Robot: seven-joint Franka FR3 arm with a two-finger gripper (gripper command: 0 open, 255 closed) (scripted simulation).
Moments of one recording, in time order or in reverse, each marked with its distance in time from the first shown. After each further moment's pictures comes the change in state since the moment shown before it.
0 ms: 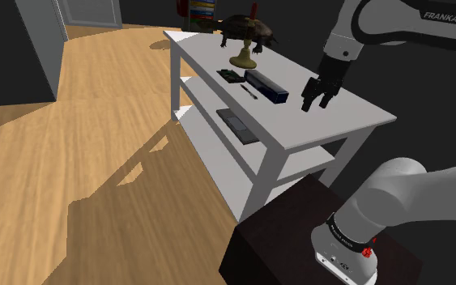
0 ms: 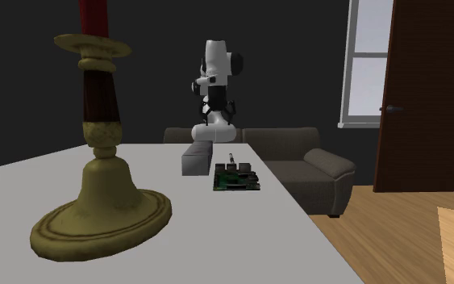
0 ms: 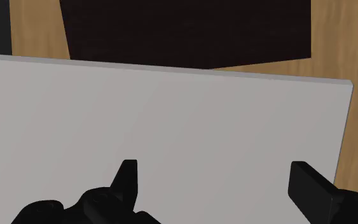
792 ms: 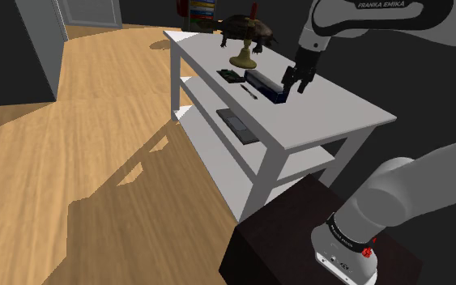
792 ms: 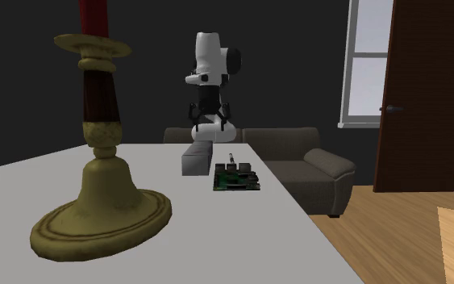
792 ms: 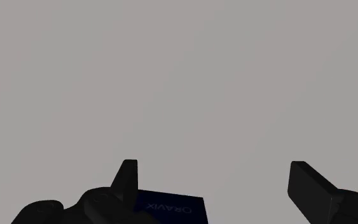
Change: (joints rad) arm 0.012 0.376 -0.090 0.230 -0.034 0.166 -0.149
